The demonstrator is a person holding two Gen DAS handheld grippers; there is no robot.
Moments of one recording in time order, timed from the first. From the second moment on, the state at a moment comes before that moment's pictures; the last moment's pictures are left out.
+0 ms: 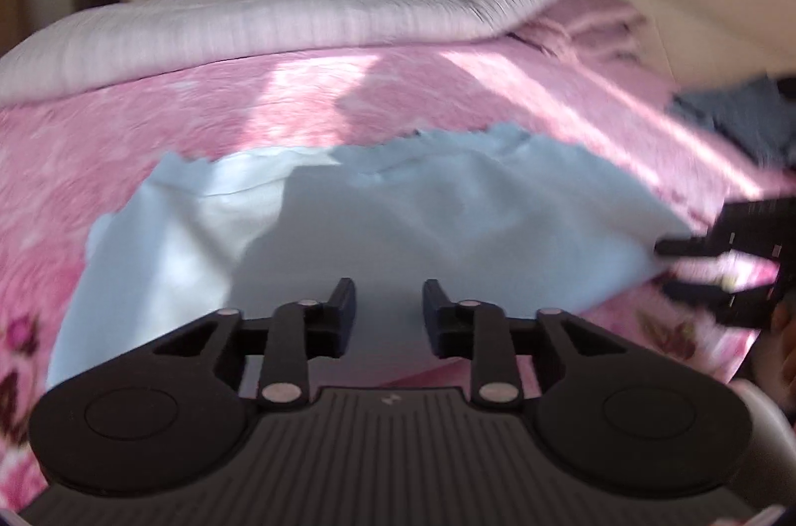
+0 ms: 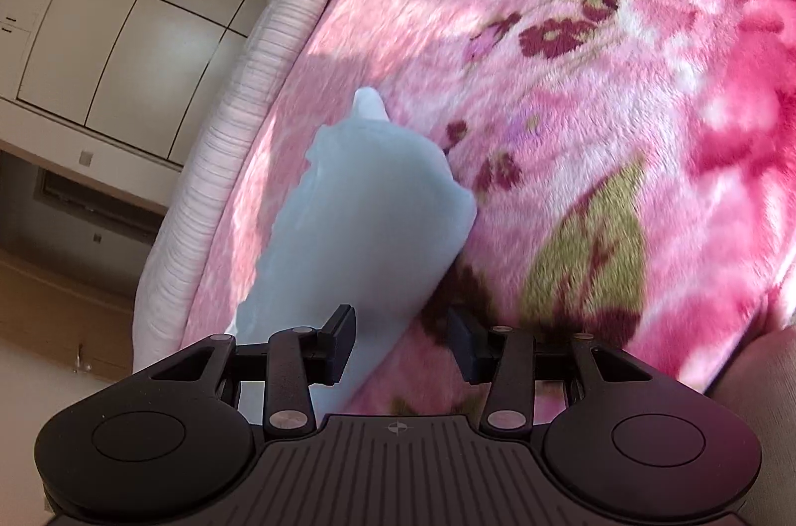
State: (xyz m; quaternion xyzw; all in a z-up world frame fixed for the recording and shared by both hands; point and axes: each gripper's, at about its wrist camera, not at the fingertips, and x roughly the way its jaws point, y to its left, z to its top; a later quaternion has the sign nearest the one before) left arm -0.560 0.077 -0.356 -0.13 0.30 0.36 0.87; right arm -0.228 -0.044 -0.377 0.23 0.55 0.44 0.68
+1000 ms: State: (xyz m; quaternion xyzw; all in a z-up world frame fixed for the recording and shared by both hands) left arm -0.567 0.099 -0.369 -0.20 0.29 0.34 0.87; right arm -0.222 -0.006 -0.373 0.18 0.51 0.41 0.73
